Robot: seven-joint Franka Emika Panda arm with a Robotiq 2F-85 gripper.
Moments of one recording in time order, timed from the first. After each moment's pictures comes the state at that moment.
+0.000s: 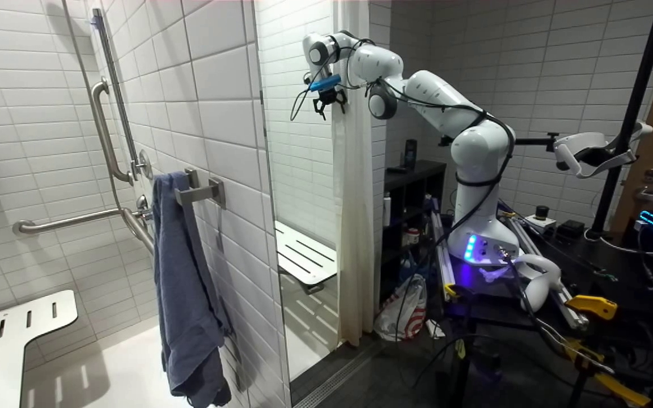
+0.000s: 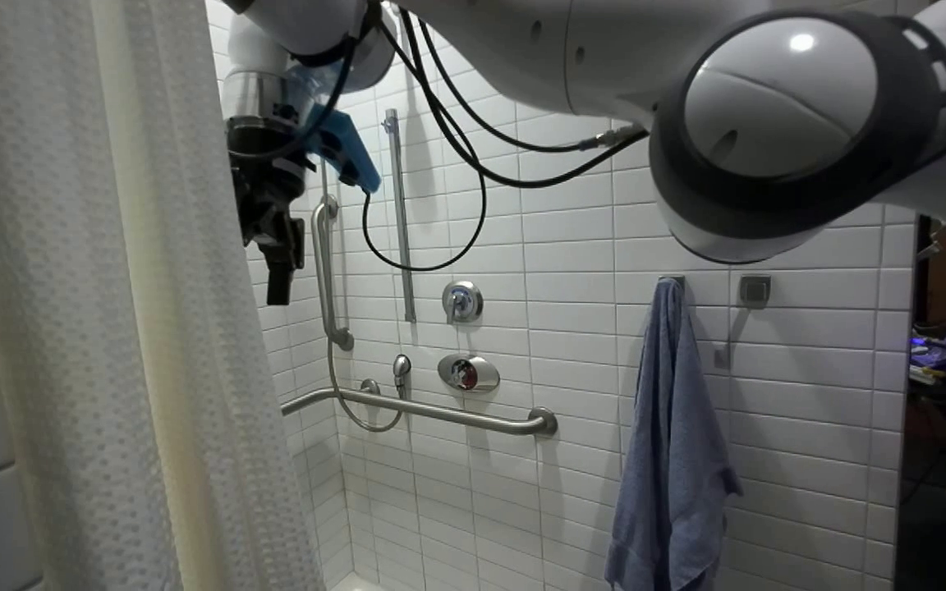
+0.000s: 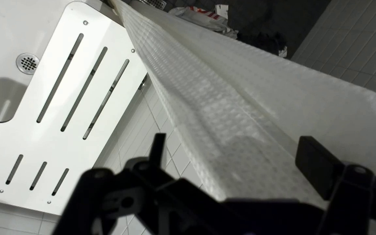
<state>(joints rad) 0.51 0.93 0.23 -0.37 0.11 1.22 -0.43</state>
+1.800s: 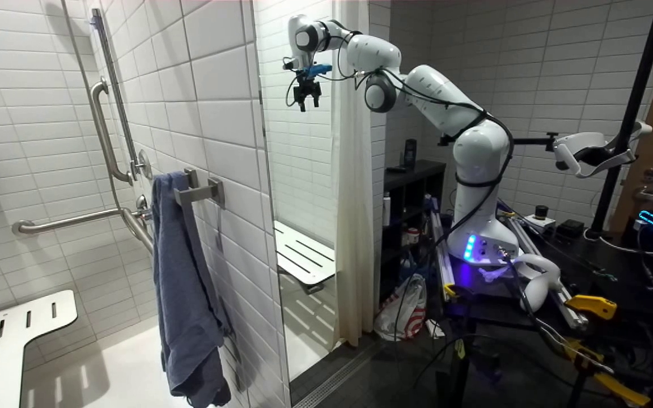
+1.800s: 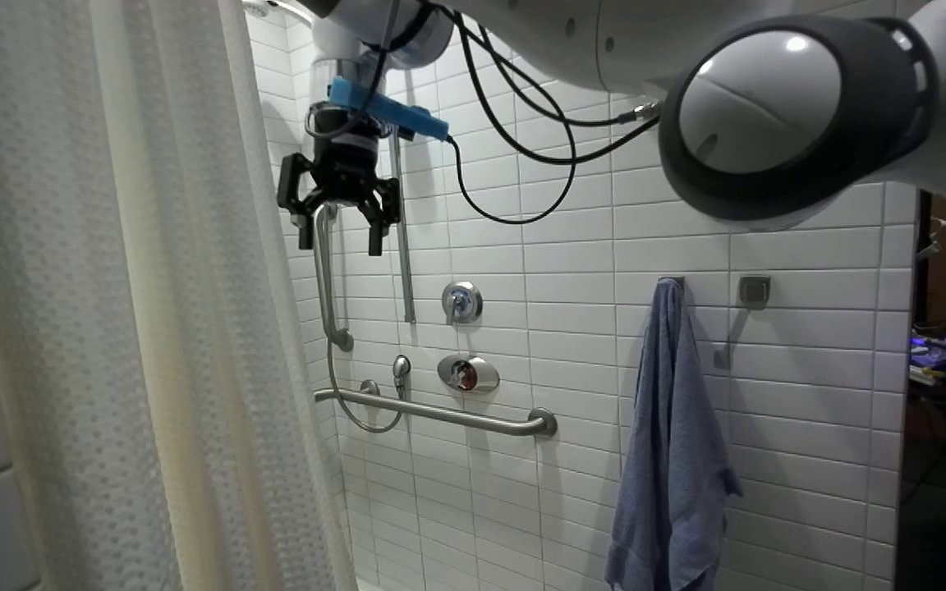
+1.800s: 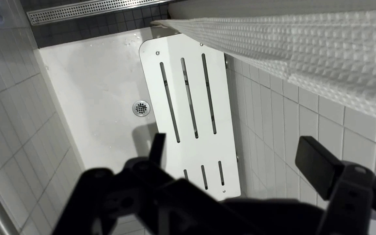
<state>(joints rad) 0.42 0.86 0.11 -0.37 0.07 1.27 0.15</state>
